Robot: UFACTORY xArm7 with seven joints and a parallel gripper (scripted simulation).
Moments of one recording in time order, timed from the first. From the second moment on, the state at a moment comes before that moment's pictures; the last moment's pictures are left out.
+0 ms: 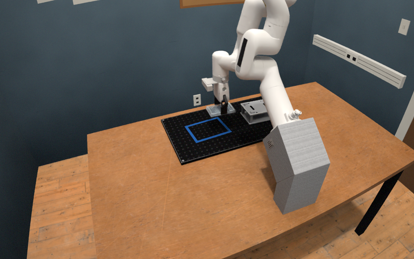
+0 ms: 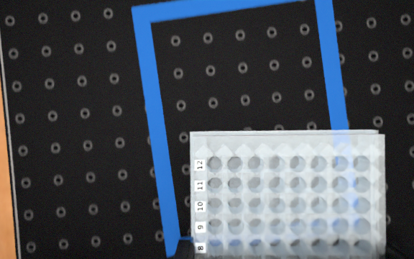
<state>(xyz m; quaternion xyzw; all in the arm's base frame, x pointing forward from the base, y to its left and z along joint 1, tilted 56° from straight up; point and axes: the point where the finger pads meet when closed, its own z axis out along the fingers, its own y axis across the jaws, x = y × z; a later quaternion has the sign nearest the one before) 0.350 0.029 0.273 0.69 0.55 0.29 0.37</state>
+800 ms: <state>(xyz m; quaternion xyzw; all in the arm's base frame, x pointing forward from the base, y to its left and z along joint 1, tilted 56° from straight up) 0.326 -0.038 0.287 0.69 0.55 0.29 0.37</state>
